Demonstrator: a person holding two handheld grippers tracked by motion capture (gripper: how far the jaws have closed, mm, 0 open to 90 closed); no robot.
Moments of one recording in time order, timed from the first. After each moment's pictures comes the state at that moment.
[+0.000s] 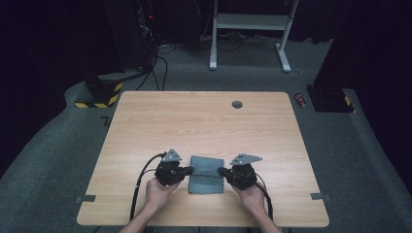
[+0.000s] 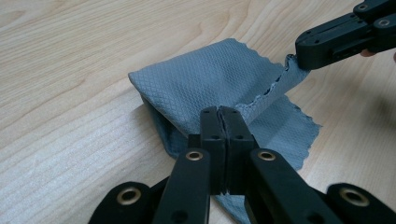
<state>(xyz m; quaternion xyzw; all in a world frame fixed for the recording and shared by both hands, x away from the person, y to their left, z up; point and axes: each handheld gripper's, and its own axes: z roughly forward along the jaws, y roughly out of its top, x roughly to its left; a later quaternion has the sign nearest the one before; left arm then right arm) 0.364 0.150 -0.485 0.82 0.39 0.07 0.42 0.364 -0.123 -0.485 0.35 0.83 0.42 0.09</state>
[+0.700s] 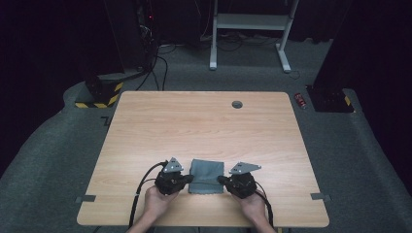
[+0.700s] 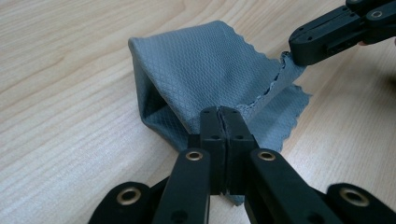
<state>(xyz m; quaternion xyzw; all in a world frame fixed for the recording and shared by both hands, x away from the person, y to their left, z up) 0.339 0.145 -0.495 0.83 0.37 0.08 0.40 0.345 -0.123 -0.499 0.34 0.84 0.41 0.08</state>
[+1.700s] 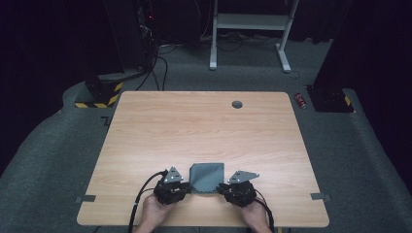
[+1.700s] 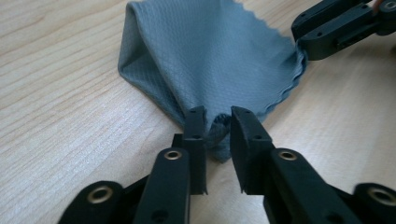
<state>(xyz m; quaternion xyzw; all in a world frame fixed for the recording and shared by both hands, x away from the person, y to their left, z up) 0.316 0.149 -0.505 0.84 0.36 0.08 0.39 0.328 -0.125 -0.513 0.32 0.86 0.40 0.07</state>
